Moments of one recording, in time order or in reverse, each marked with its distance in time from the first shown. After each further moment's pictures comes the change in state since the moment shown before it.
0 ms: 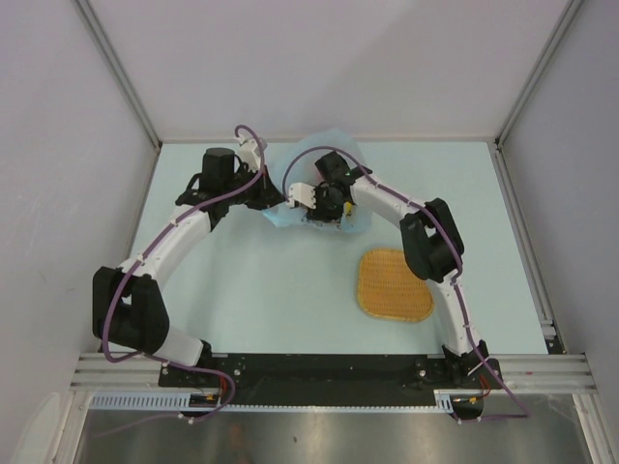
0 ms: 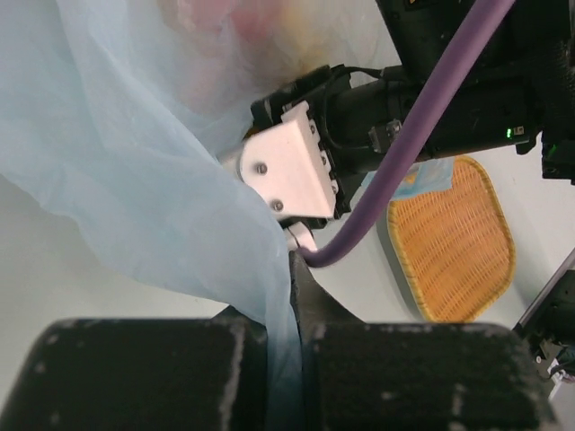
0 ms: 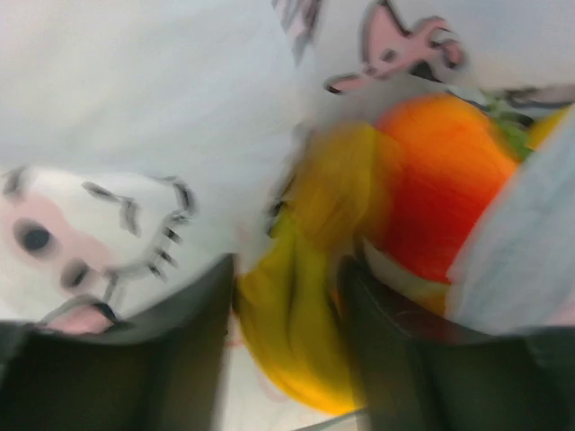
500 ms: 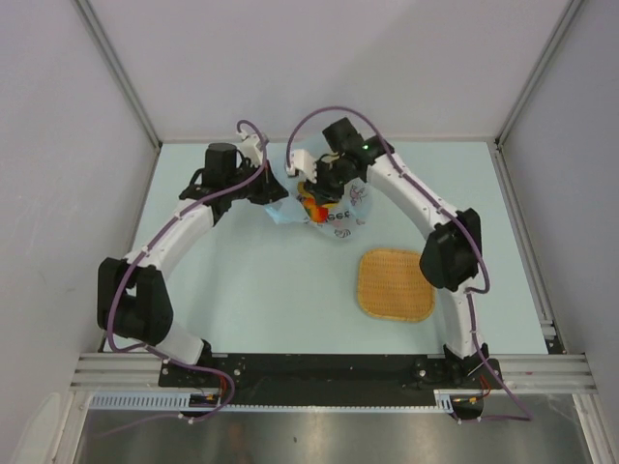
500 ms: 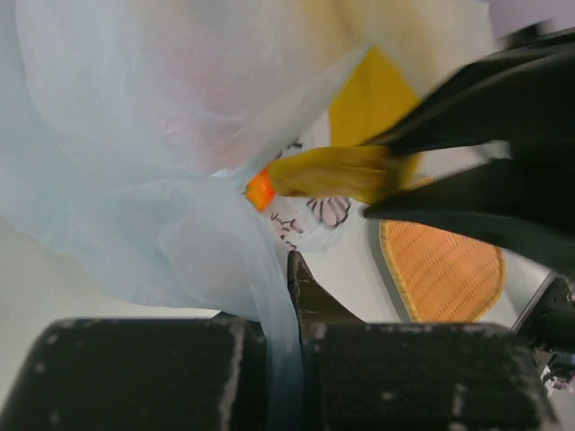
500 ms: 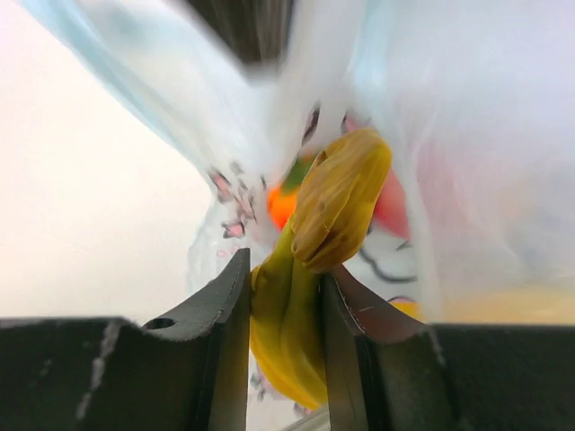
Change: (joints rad) left arm 0.002 0.053 0.037 0.029 0.028 -0.016; right arm 0.004 -0.132 0.207 -0.294 -0.197 0.095
